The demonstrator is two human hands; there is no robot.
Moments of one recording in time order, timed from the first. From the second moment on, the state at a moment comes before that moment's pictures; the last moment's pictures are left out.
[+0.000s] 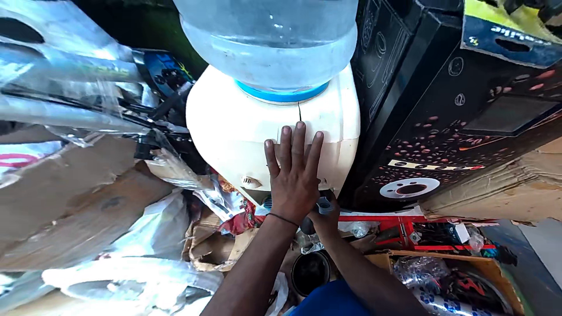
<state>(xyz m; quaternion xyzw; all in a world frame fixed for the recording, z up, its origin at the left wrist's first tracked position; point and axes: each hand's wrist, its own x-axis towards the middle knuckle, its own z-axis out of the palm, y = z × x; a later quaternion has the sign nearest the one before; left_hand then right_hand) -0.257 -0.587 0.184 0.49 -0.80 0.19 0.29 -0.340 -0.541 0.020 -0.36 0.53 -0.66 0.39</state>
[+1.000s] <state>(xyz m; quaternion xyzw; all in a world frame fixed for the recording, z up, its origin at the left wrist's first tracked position) -0.257 -0.586 0.186 0.50 -0.79 0.21 0.27 -0.337 -0.542 0.020 -0.37 0.51 -0.68 0.38</state>
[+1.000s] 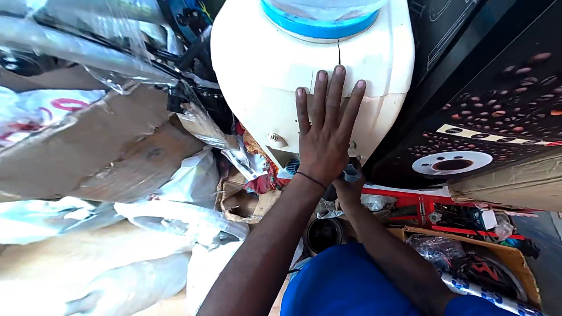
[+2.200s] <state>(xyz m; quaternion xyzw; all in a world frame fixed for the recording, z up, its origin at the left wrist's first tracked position) -0.257 -0.589 0.183 0.49 -0.79 0.21 0.30 -0.343 -0.538 0.023 -0.37 0.53 -0.66 0.38</state>
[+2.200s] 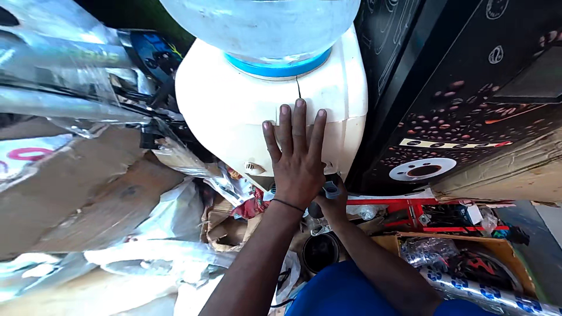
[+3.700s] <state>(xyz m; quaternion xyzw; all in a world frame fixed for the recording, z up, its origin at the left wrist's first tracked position) -0.258 -0.588 0.183 0.50 -0.79 0.21 0.29 -0.343 -0.539 0.023 -0.38 0.53 -0.66 0.37</state>
